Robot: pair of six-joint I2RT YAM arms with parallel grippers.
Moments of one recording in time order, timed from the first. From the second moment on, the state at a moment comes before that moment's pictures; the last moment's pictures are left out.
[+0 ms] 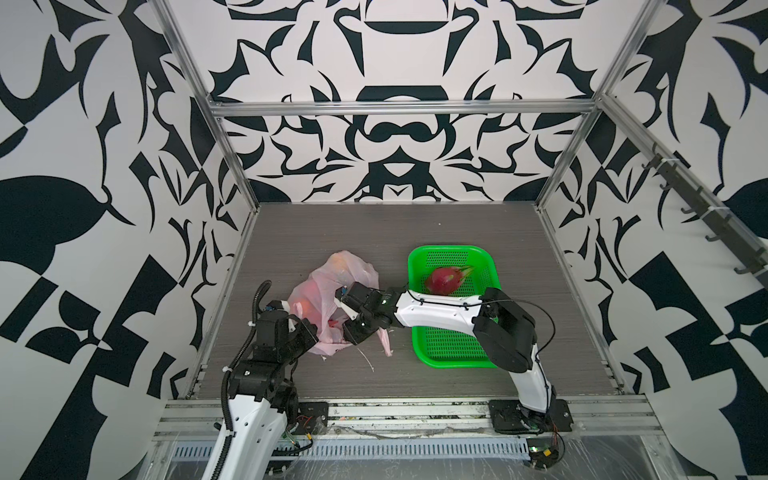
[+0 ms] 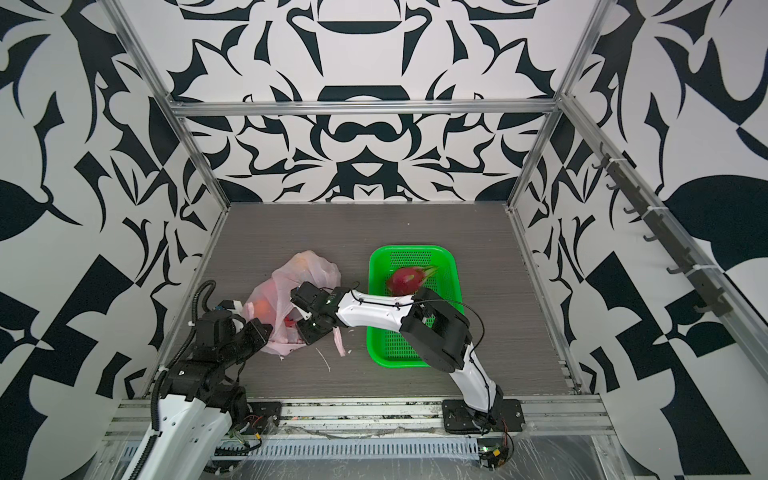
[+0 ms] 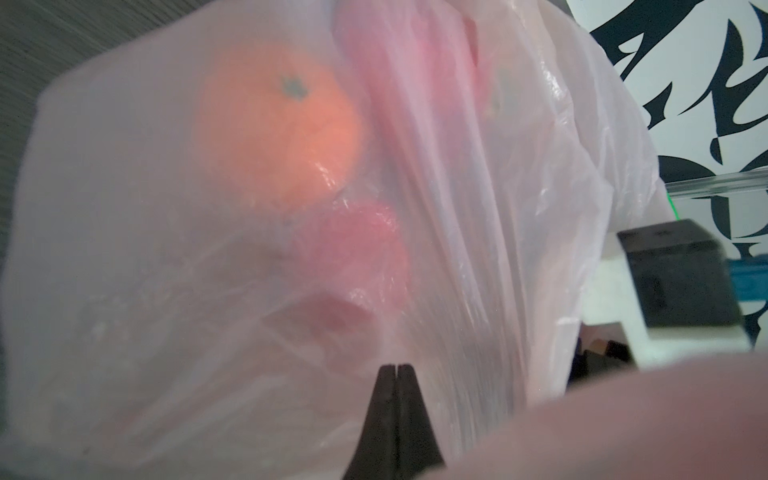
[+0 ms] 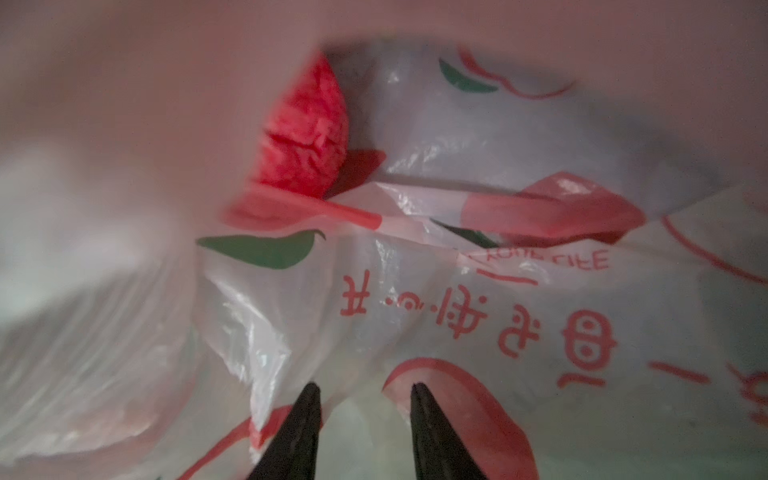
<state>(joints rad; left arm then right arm) -0.13 0.43 0.37 -0.70 0.20 -0.75 1.11 2.08 1.53 -0.51 -0.17 0.44</state>
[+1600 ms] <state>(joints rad) -0.13 0.35 0.44 -0.64 0.25 -0.71 1.07 2.16 1.59 0.00 0.14 1.11</state>
